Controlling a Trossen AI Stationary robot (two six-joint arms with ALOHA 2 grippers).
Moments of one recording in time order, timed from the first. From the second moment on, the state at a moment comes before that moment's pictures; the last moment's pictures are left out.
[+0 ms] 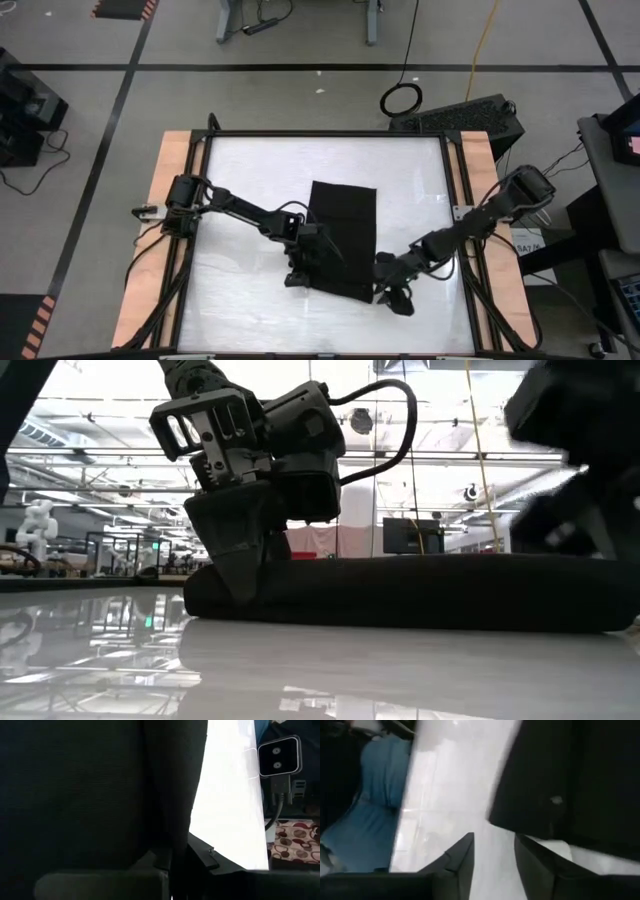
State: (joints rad) left arm -0.13 2.04 1.12 -0.22 0.72 -0.23; right arm 0.52 1.52 0.60 0.02 -0.18 0.57
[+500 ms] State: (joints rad) left arm -0.11 2.04 1.12 -0.19 0.77 -0.24; right arm 0.75 1.65 0.66 0.15 0.23 -0.04
